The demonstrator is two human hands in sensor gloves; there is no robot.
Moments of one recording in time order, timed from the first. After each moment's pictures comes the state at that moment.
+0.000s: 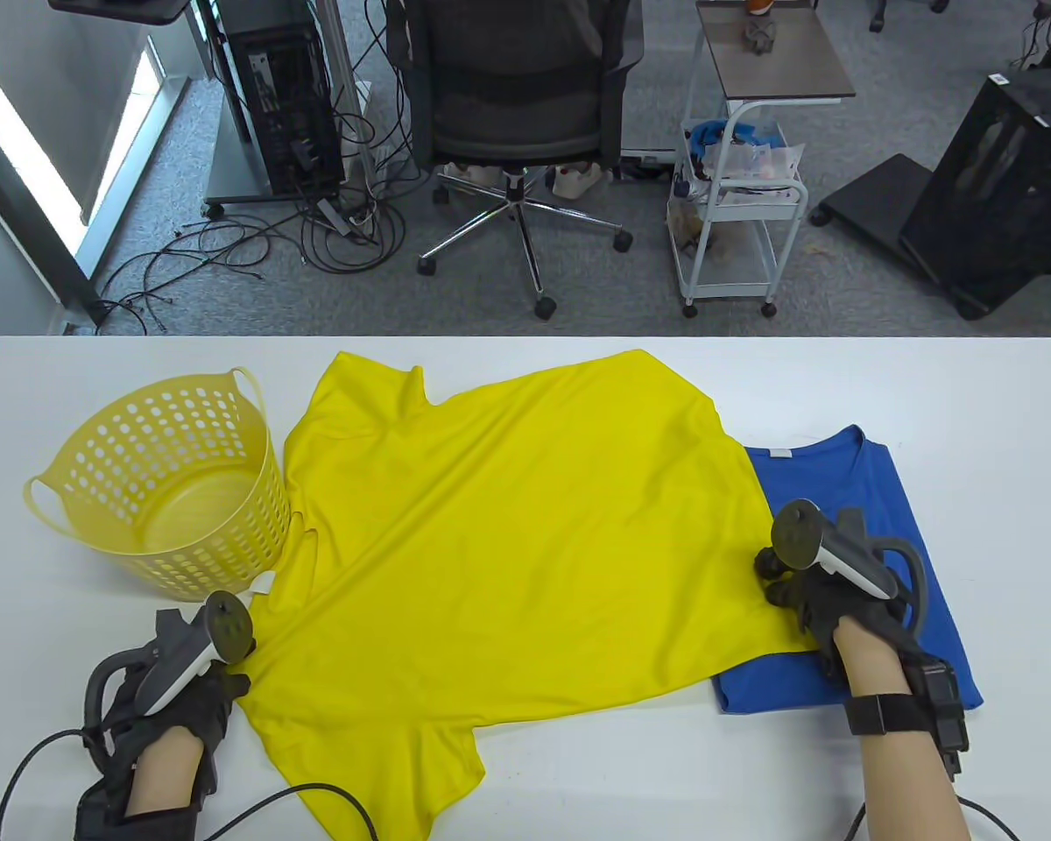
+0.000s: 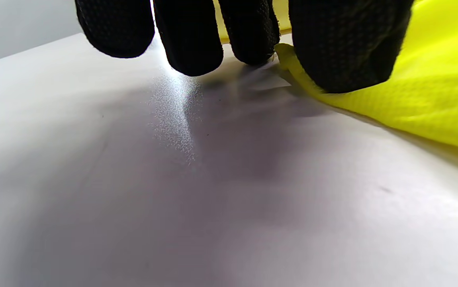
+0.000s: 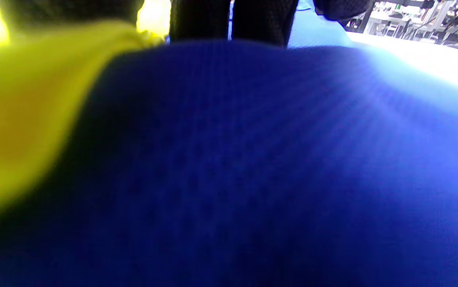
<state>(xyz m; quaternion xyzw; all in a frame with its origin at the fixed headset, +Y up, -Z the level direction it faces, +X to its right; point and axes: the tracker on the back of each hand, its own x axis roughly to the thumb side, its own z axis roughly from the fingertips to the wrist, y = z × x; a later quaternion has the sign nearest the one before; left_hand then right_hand) -0.361 -0.757 -0.262 -0.19 0.15 -0.06 0.97 0.277 -0.752 -0.356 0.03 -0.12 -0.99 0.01</state>
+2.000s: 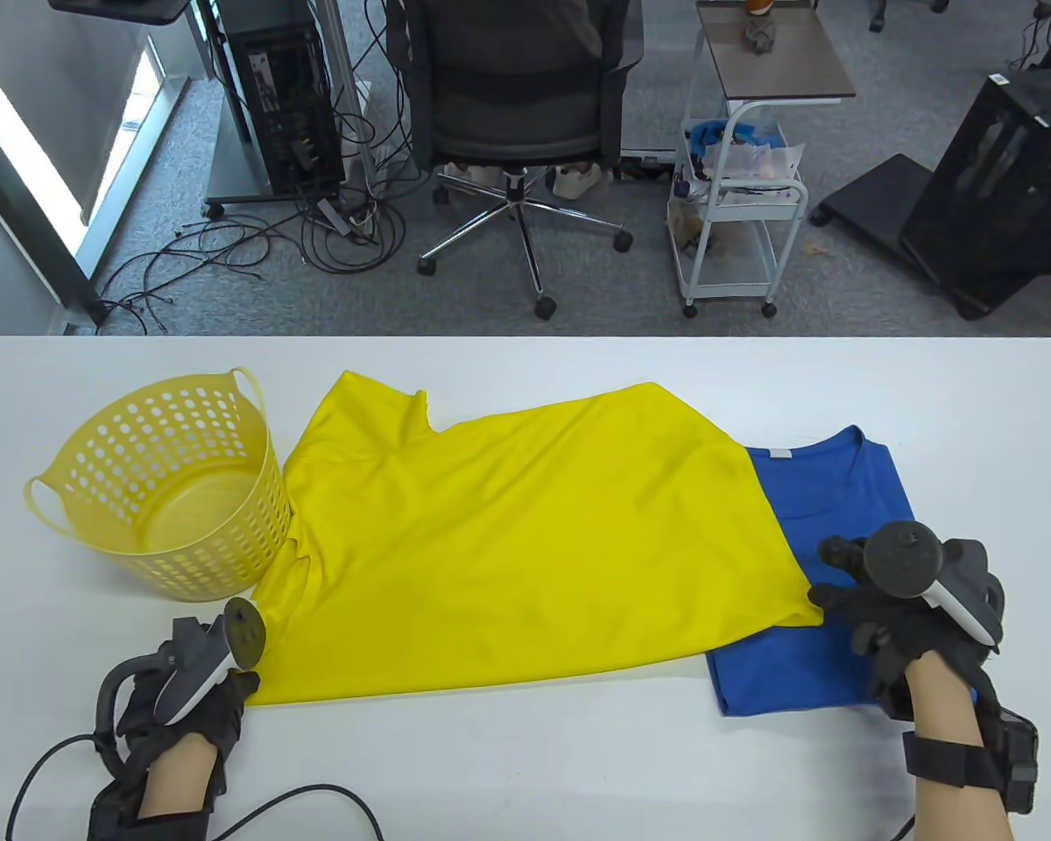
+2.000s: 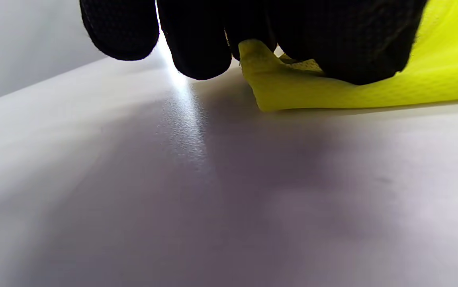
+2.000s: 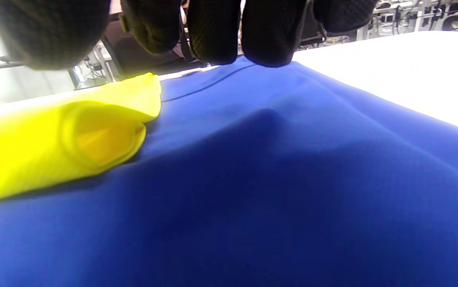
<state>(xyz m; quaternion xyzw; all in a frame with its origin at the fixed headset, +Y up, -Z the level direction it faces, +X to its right) -0.349 -0.760 -0.258 -0.16 0.16 -0.11 0.97 0.328 -0.713 -0.312 0.03 -0.06 -0.99 -0.13</state>
